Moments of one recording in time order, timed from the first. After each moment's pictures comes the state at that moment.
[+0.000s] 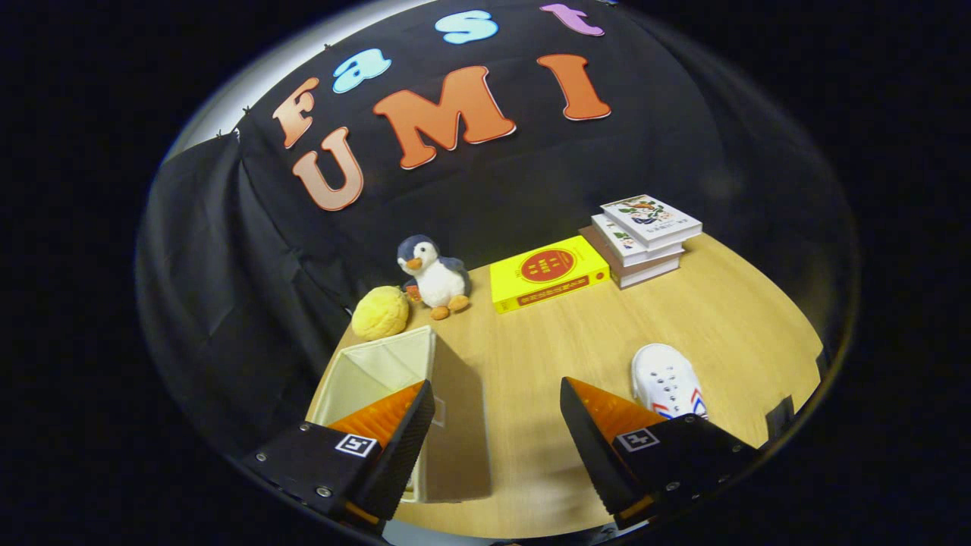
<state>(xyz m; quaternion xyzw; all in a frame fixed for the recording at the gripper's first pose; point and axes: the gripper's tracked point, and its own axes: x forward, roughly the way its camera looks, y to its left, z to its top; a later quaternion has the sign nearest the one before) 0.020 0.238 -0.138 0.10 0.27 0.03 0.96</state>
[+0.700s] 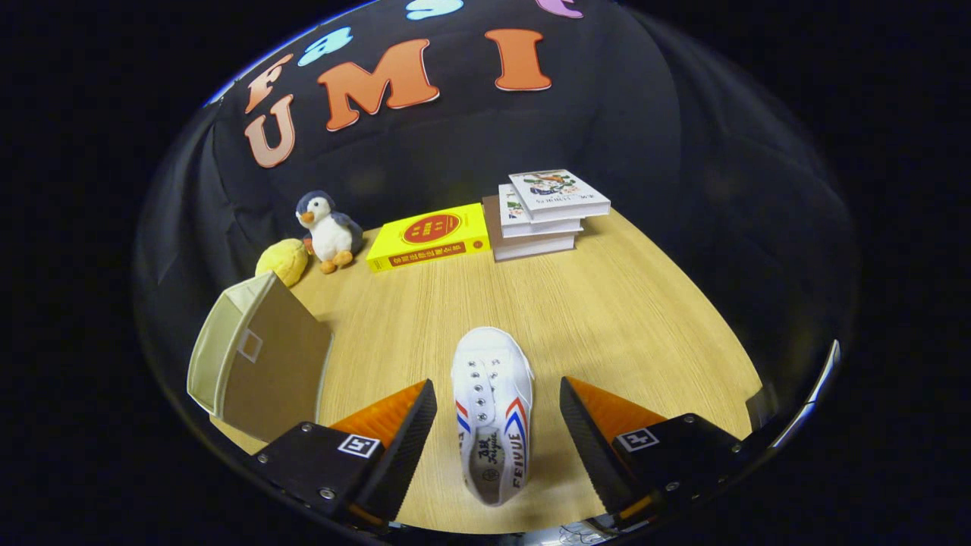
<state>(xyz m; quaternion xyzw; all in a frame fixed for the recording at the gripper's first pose) 0.012 0.062 -0.218 0.01 0.35 -0.02 0.94</state>
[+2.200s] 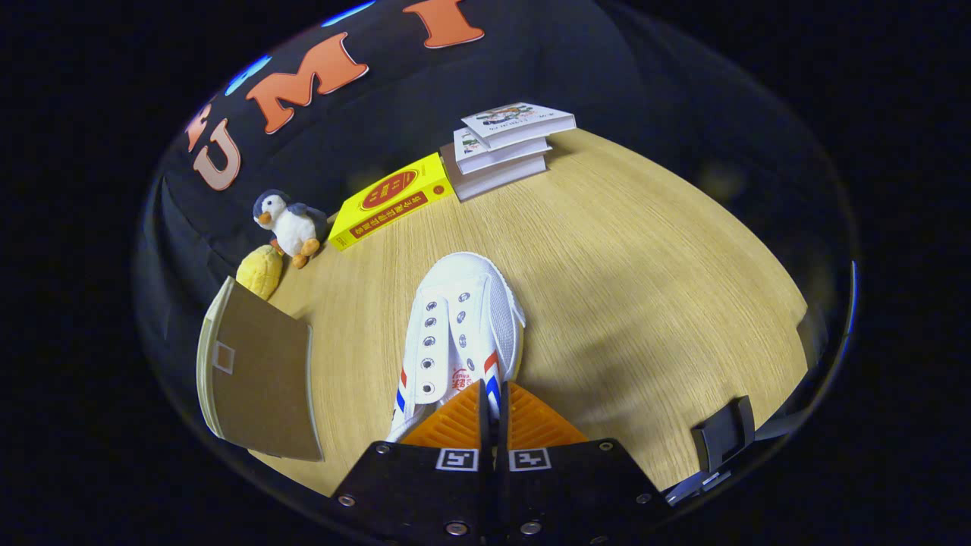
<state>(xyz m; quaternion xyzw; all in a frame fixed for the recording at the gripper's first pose) 0.004 0.074 -0.260 0.13 0.40 -0.05 0.91</state>
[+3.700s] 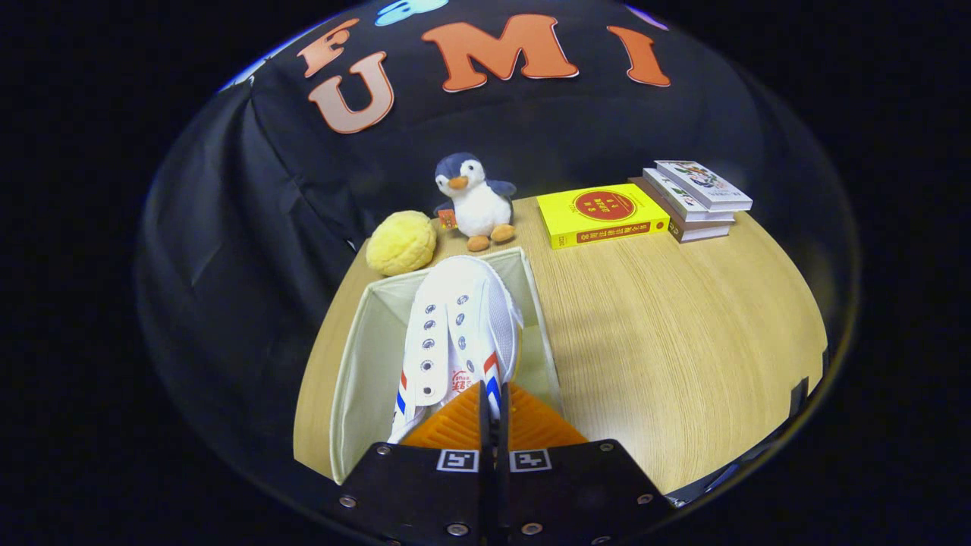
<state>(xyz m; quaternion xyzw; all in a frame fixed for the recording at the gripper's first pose) 0.015 0.400 -0.208 0.02 0.39 0.05 0.92</state>
